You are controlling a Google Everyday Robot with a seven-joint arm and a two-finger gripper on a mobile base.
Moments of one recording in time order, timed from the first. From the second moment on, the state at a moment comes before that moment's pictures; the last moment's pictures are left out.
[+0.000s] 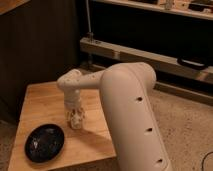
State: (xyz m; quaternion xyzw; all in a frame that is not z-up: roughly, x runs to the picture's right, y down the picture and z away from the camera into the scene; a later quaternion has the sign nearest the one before) arm -0.190 0.147 0.852 -0.36 0.18 0.52 0.76
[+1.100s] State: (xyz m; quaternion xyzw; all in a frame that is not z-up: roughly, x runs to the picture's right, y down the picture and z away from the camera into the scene) arm -0.189 0.139 0.858 -0.36 0.19 0.53 0.75
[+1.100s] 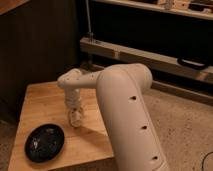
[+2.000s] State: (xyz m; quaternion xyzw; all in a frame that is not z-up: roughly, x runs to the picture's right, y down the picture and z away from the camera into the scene) arm -0.237 0.094 0.739 -0.38 0.04 0.45 0.81
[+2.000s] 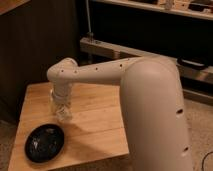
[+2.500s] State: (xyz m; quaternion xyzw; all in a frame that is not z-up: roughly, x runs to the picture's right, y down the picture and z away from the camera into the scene) arm -0.279 0.129 0.692 -0.40 -0.02 0.36 0.84
